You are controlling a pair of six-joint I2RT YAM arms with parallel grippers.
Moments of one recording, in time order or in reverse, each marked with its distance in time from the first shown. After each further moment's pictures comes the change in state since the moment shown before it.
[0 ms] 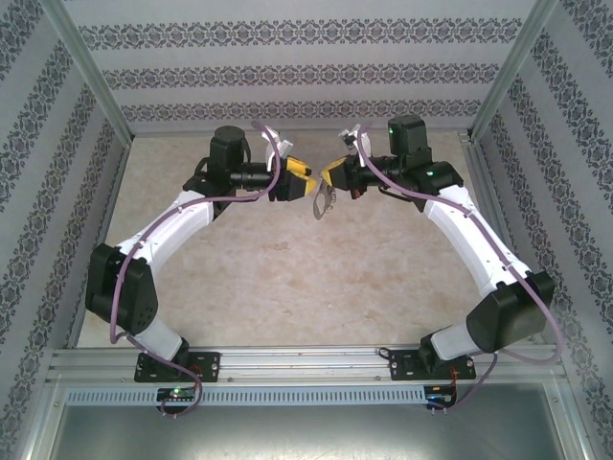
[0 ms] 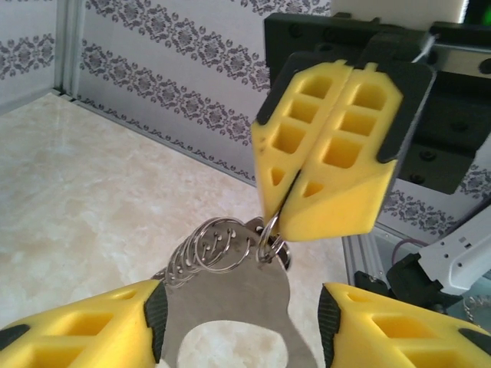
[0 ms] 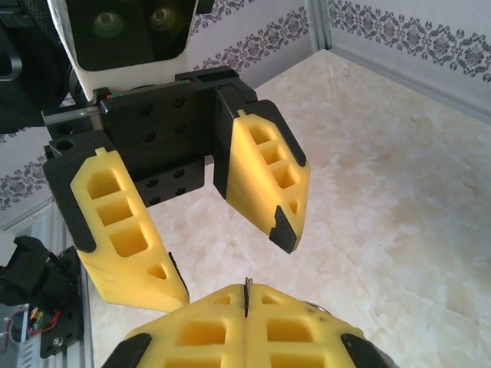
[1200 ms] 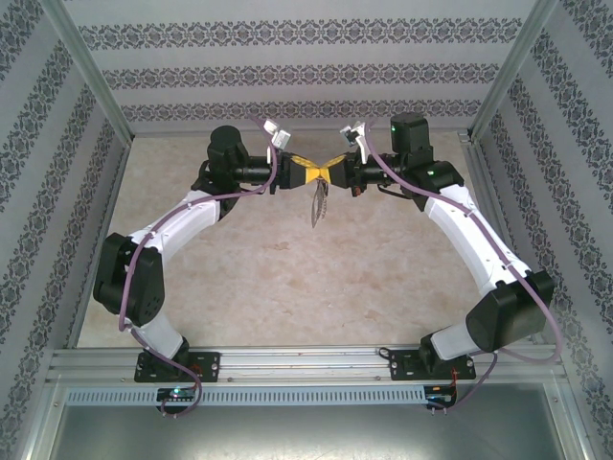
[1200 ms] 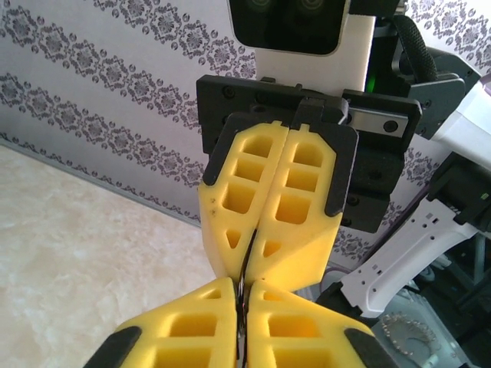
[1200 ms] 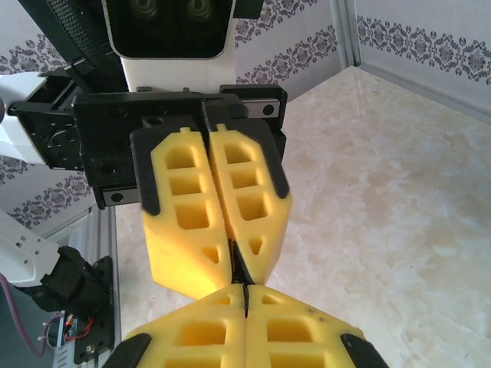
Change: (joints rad) left arm 0.001 0.066 -0.034 0.439 0.167 -0.382; right arm -0.004 0.004 -0.001 0.063 -0.088 0.062
